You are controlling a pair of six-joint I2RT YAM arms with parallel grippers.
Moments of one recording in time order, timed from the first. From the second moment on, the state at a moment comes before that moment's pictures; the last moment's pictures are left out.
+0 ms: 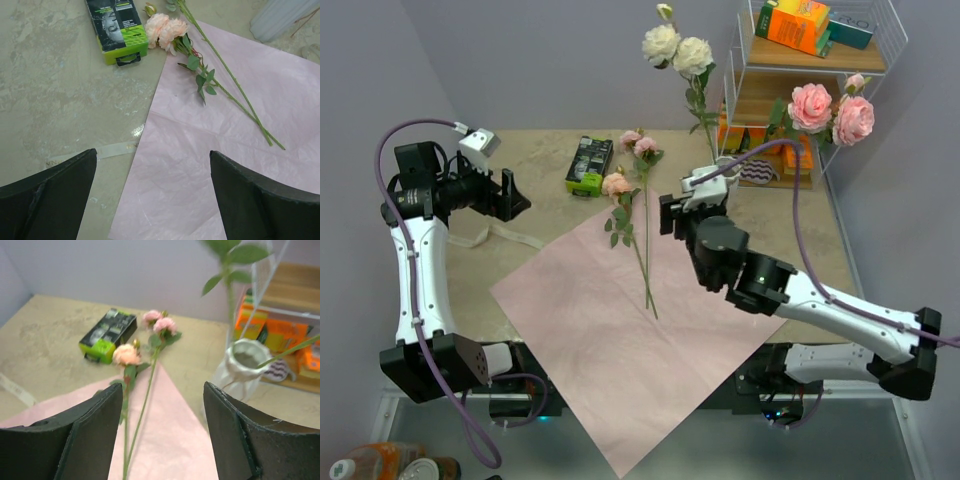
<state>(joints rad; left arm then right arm) 0.29 1.26 1.40 -0.91 0.77 0.41 1.10 1.10 1.14 -0.06 0.92 0.01</state>
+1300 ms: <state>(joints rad) 0.29 1.26 1.33 -0.91 0.76 0.52 0.78 2.11 1.51 -0.32 0.58 0.50</state>
